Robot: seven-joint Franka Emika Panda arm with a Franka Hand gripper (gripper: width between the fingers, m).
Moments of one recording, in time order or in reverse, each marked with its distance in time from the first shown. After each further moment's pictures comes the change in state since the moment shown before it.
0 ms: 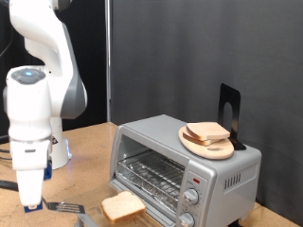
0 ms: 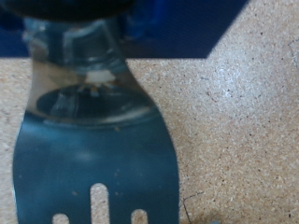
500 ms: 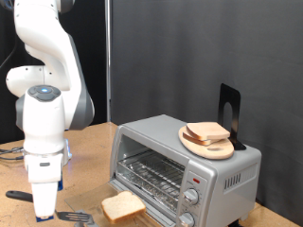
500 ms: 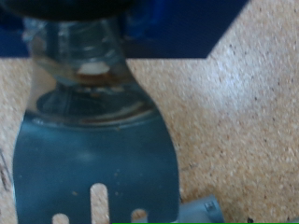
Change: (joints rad) arm 0.023 0.048 0.024 -0.039 -0.018 0.085 0.048
